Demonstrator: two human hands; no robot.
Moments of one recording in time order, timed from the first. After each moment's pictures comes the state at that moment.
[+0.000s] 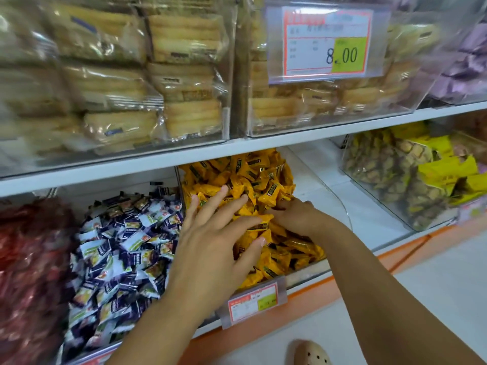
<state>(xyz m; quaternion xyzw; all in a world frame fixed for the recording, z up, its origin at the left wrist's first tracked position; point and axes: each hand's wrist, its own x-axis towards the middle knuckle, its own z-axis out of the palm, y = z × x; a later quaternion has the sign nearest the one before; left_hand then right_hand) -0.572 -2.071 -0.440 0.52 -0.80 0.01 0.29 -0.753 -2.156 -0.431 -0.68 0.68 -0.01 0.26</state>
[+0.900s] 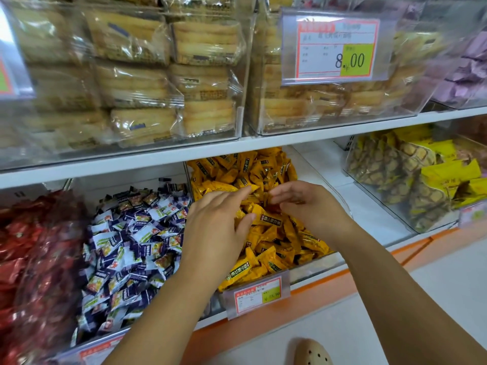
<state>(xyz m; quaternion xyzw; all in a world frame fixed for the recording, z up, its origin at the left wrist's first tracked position) -0.575 -2.082 -0.431 0.59 -0.74 -0.04 0.33 -0.762 -2.122 -0.414 -0.66 0.54 -0.36 0.39</state>
